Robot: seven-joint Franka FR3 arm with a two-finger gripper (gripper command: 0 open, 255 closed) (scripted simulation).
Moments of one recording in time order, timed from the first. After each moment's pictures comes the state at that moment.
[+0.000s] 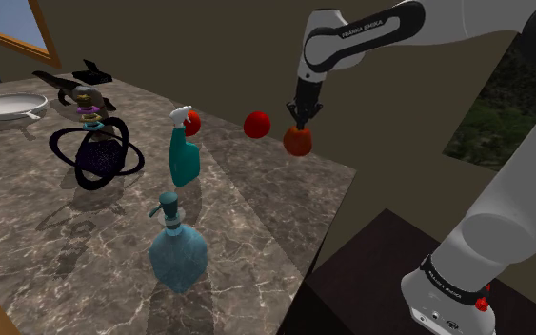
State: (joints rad) arm -0.09 0.04 0.09 -1.99 -0.02 2.06 0.36
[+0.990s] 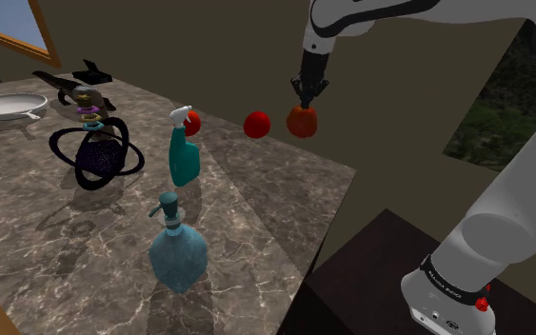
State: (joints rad) arm -0.09 0.00 0.08 -1.83 -0.02 1.86 0.35
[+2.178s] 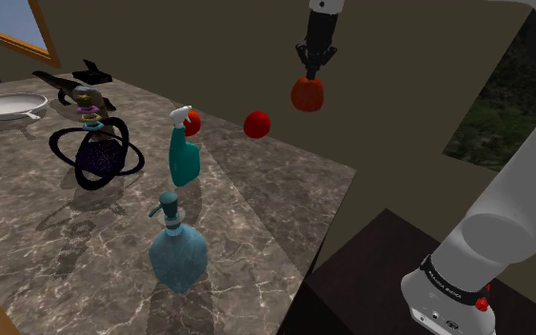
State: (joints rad) arm -0.09 0.03 0.09 -1.56 -0.02 1.61 0.35
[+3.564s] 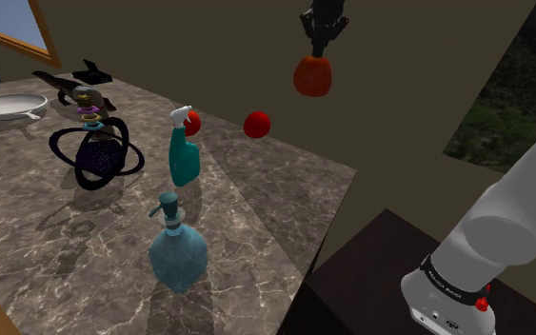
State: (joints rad) arm -0.03 -0.06 0.14 -1.46 -0.01 1.42 0.45
